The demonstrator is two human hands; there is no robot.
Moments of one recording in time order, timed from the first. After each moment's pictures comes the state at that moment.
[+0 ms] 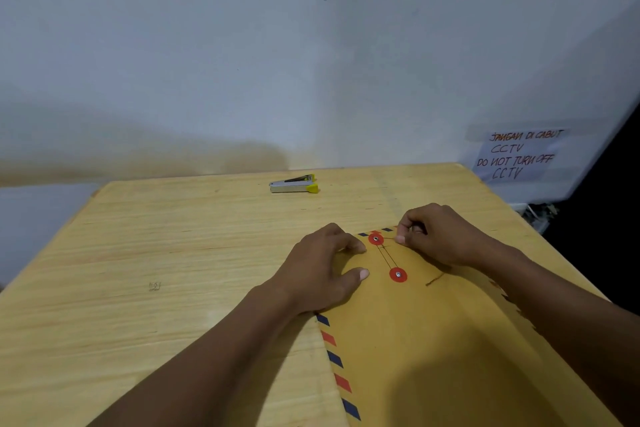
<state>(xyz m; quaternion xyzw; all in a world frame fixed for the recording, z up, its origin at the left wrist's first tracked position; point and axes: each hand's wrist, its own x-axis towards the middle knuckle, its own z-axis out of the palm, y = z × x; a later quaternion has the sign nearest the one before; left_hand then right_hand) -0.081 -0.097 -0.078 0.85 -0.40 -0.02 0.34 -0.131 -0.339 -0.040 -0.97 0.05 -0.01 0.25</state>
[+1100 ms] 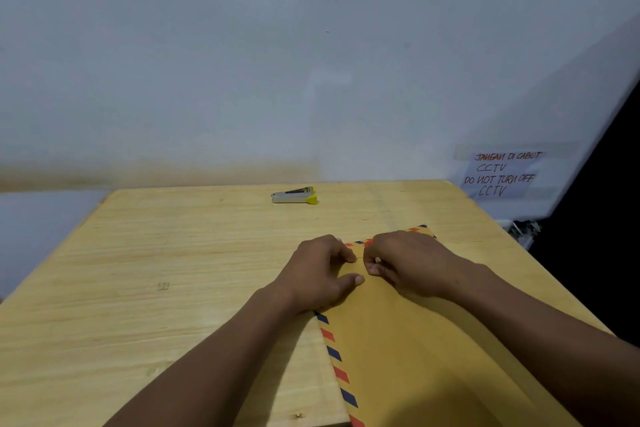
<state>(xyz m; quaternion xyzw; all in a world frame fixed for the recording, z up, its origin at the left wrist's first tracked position) -0.085 -0.096 -0.075 0.86 -0.36 -0.03 0.35 -0.159 -0.282 -0.023 -0.99 -0.11 0.01 0.00</state>
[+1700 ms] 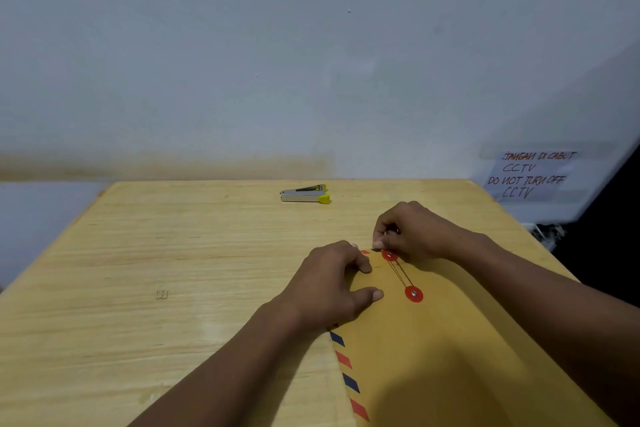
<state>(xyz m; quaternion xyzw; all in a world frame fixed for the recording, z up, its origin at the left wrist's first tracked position) -0.080 -0.096 -0.082 0.86 -0.36 -0.04 0.37 -0.077 -0.306 -0.029 -0.98 -0.03 0.04 0.17</state>
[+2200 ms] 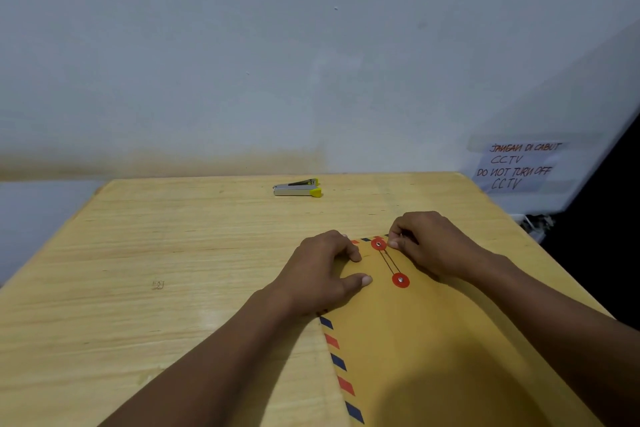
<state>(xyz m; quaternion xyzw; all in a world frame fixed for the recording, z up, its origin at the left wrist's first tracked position) -0.080 -0.096 -0.082 0.86 -0.36 -0.03 0.36 -0.125 -0.326 -0.044 -0.99 0.01 -0.03 0.14</state>
